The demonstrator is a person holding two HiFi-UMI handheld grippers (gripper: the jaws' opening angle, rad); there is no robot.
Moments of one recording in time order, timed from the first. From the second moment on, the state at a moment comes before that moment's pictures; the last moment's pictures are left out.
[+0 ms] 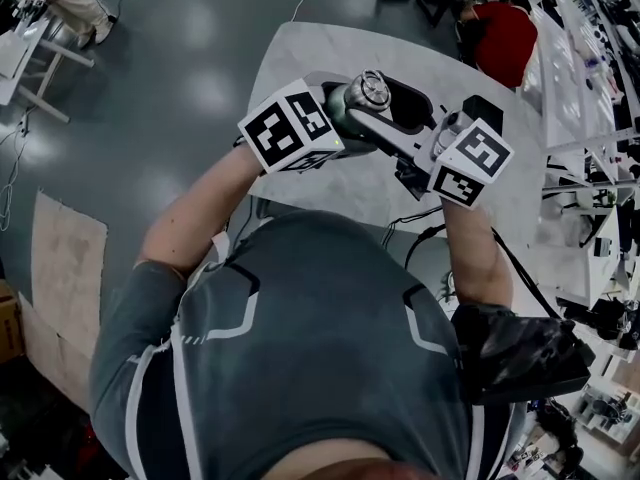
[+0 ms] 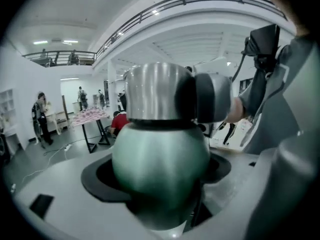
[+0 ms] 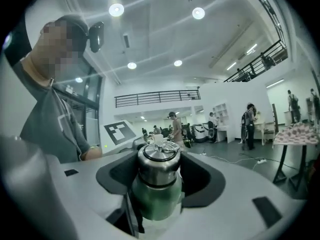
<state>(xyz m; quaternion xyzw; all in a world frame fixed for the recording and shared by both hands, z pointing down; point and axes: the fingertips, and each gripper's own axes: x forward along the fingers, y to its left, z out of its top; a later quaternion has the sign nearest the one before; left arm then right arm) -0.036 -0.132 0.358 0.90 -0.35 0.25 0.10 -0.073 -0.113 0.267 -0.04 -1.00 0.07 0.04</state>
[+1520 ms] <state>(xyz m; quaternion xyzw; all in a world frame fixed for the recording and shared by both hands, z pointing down) 0.005 -0.058 0.303 0.98 -0.11 0.14 0.11 -0.041 -0.064 0.220 -0.30 -0.95 0.07 -0.03</state>
